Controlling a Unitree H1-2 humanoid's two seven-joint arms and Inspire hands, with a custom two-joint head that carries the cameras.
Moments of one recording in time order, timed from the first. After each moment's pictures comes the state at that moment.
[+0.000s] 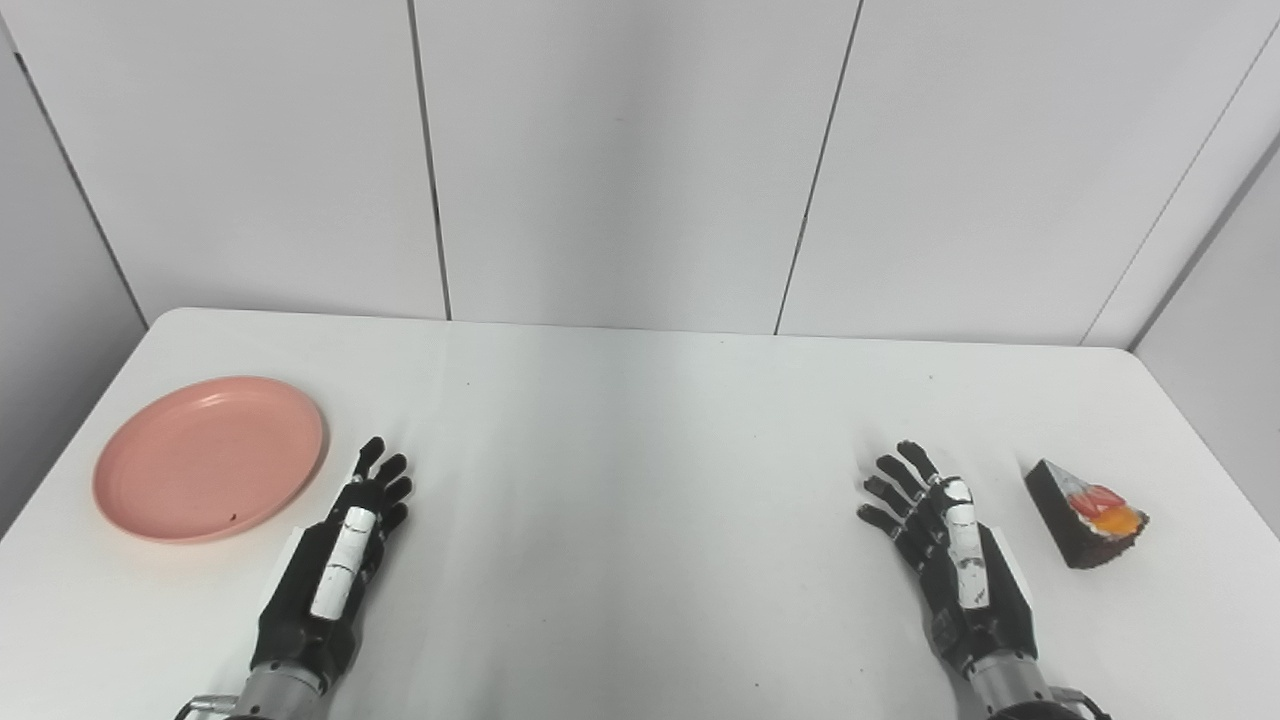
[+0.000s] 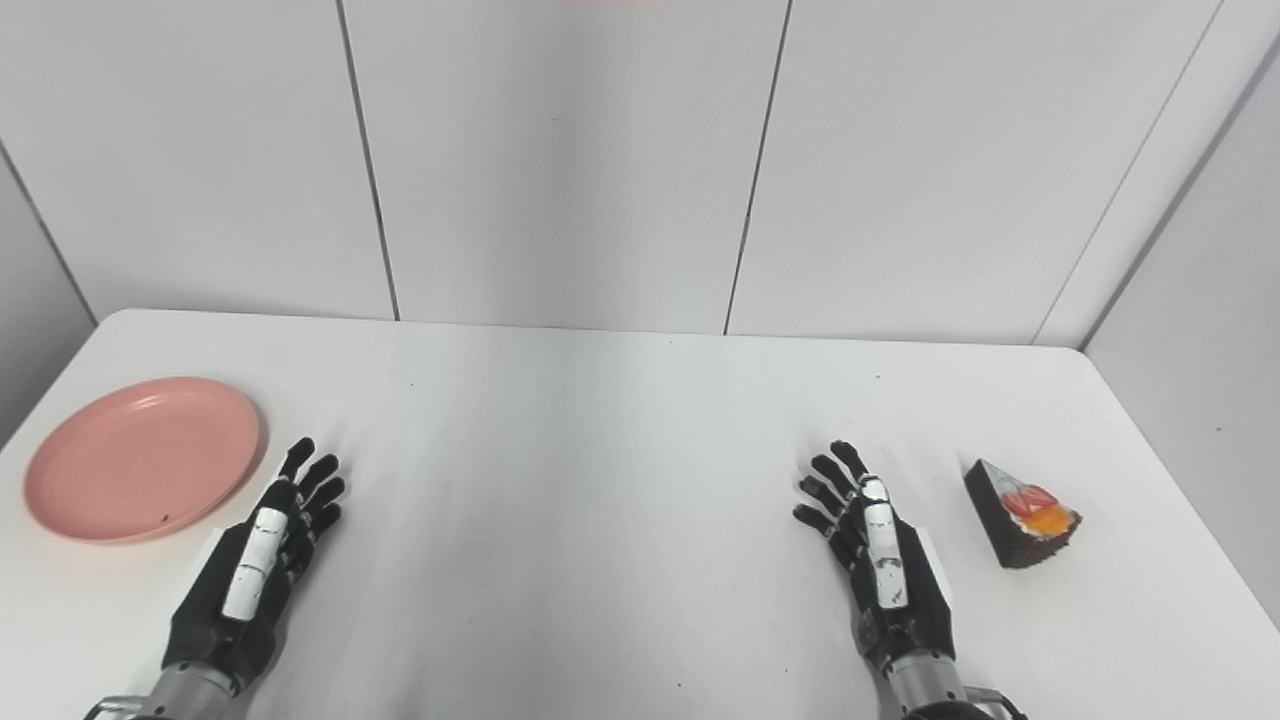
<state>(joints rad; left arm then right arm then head) -0.10 0.12 0.06 -0.12 -0.16 0.16 -0.12 -0.19 -0.15 -0.14 0.08 0.28 0.04 0.15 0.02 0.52</state>
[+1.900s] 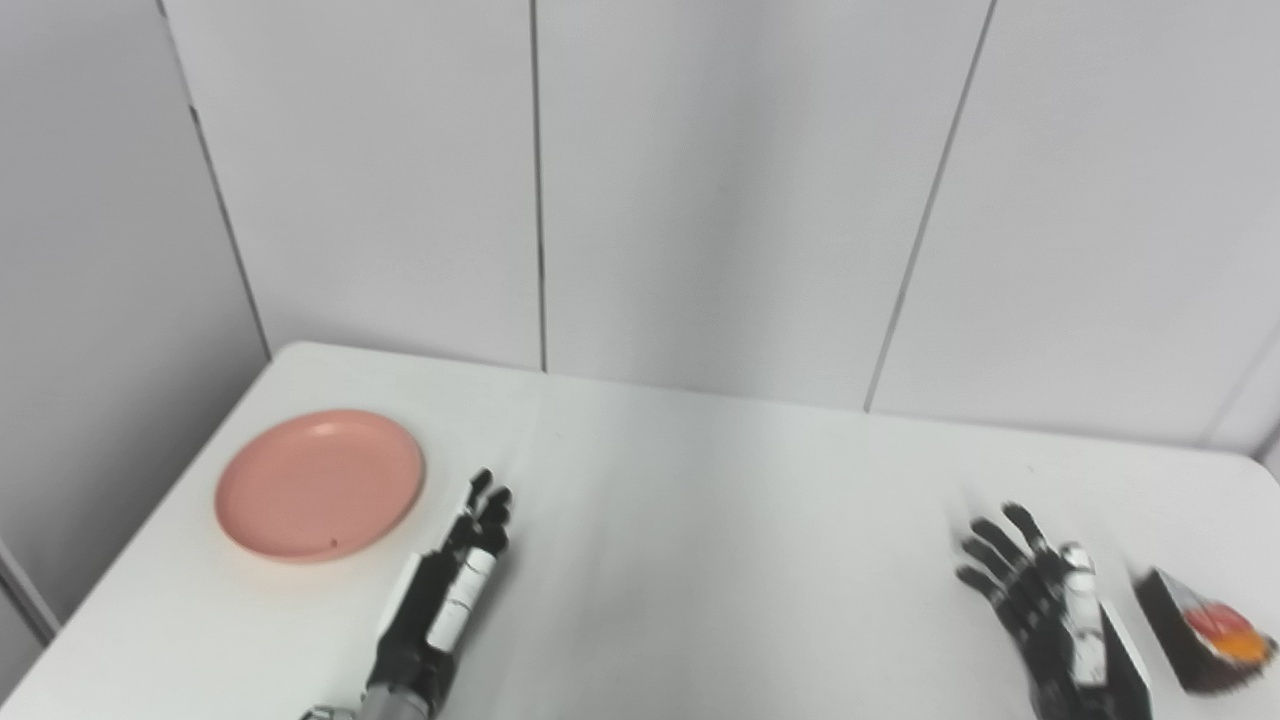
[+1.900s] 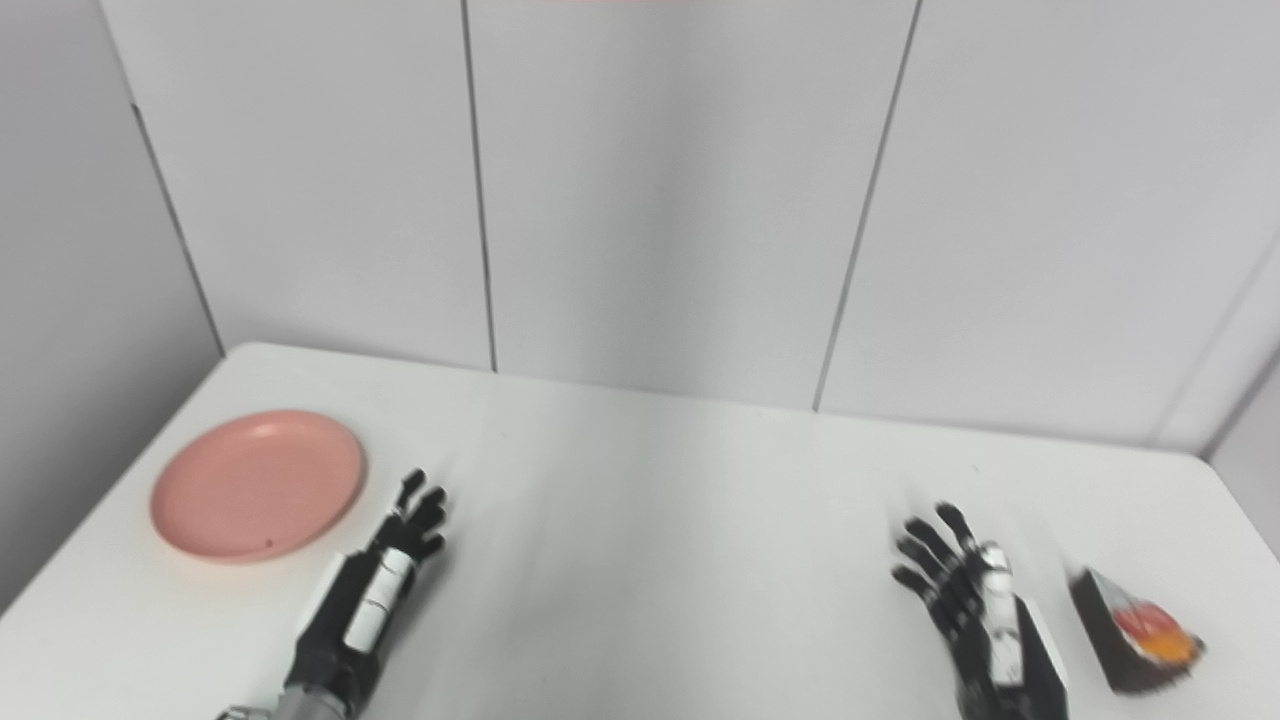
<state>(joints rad) -0.17 0.09 0.00 0.08 -0.04 -0.05 -0.07 -0.31 -0.23 -0.18 0.34 0.33 -0.07 0.28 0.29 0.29</state>
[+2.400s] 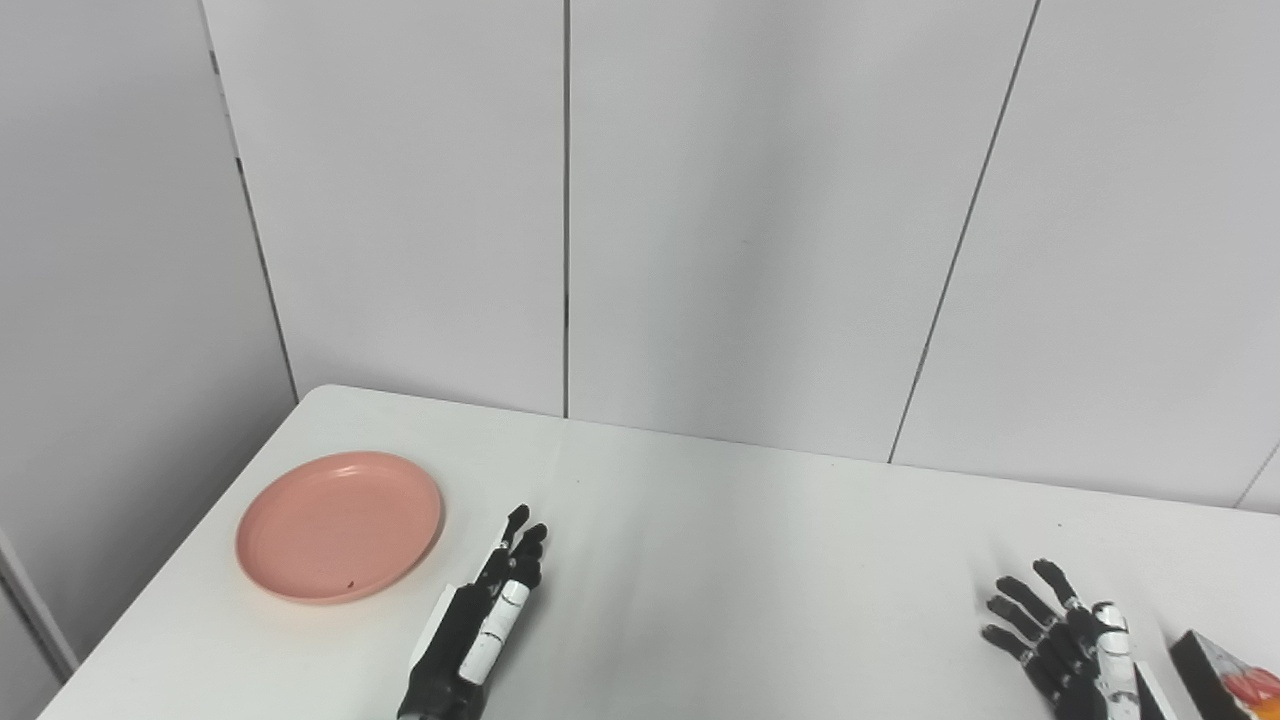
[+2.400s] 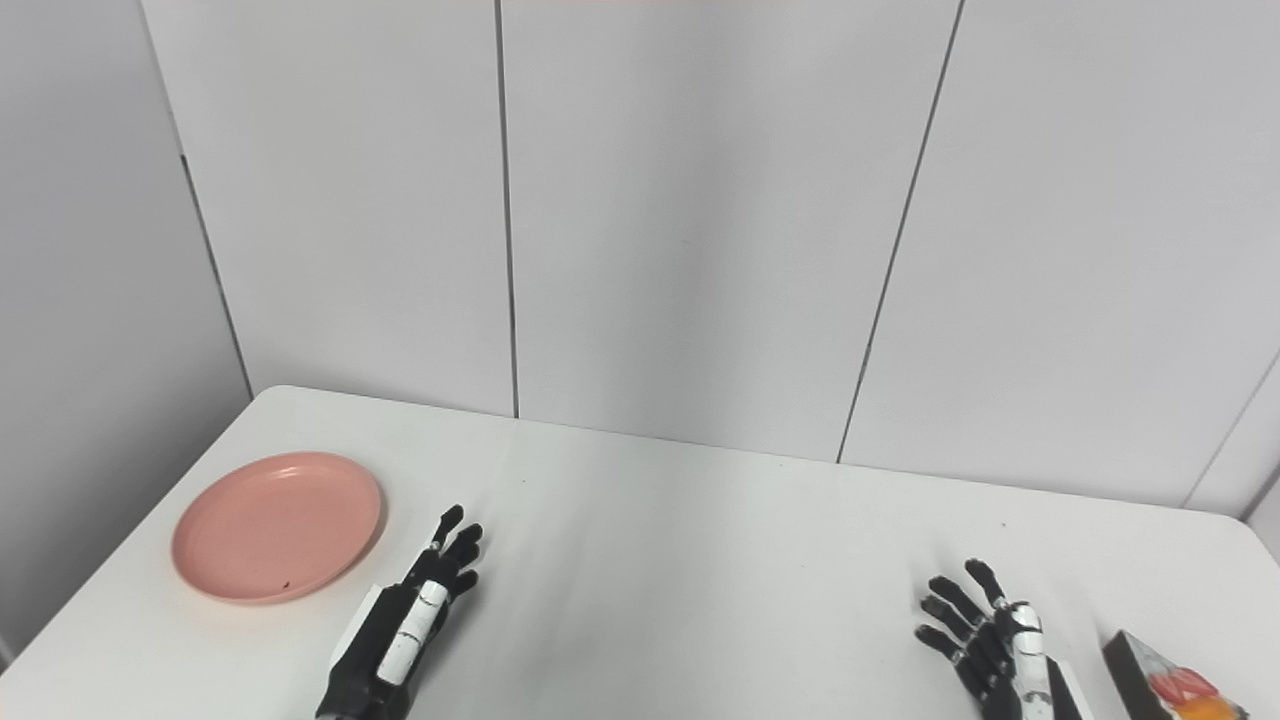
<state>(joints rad) -0.20 0.09 -0.02 0.12 -0.04 -0.06 -0.07 -0.29 -0.22 -0.18 0.31 0.32 -0.07 0.26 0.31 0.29</state>
